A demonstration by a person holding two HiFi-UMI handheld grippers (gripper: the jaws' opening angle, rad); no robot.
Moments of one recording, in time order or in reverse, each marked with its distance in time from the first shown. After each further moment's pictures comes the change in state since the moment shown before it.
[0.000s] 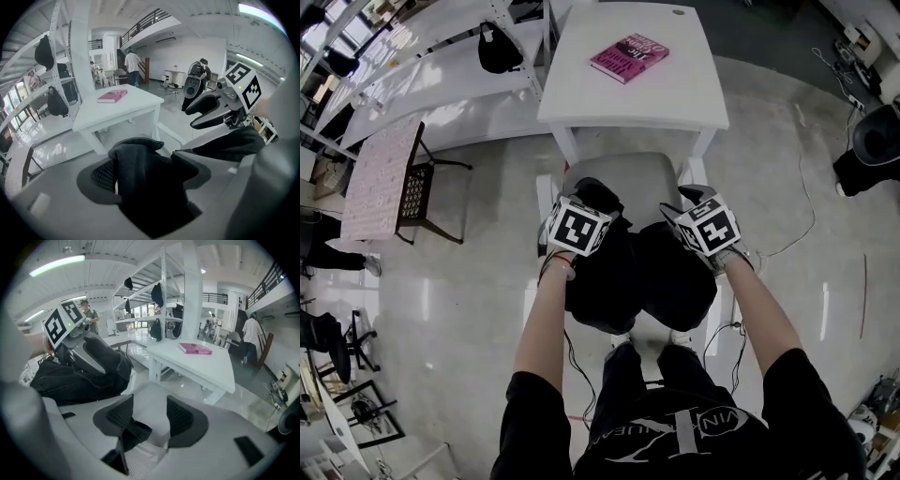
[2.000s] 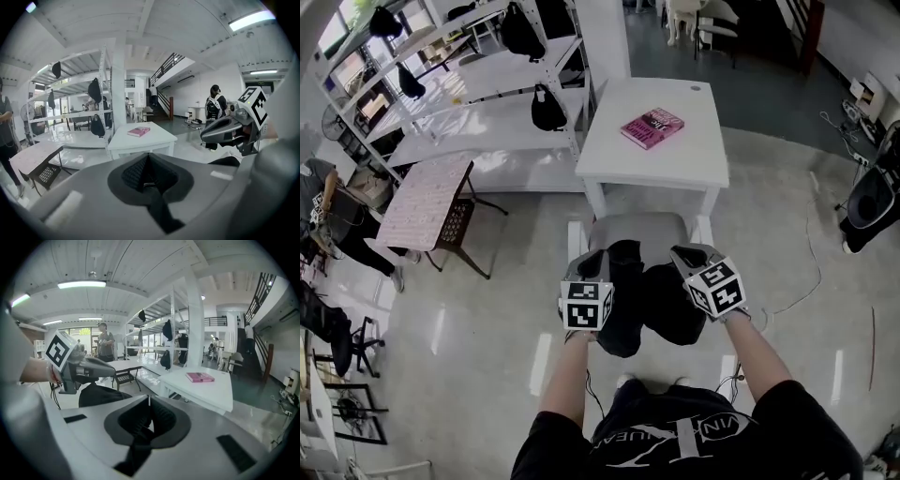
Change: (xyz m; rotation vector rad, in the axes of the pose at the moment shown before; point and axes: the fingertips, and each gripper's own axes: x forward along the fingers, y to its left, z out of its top) left arm -0.147 -0.047 -0.005 -0.180 -0.484 0.325; right arm -0.120 0.076 0.034 -0.058 -0.332 0.043
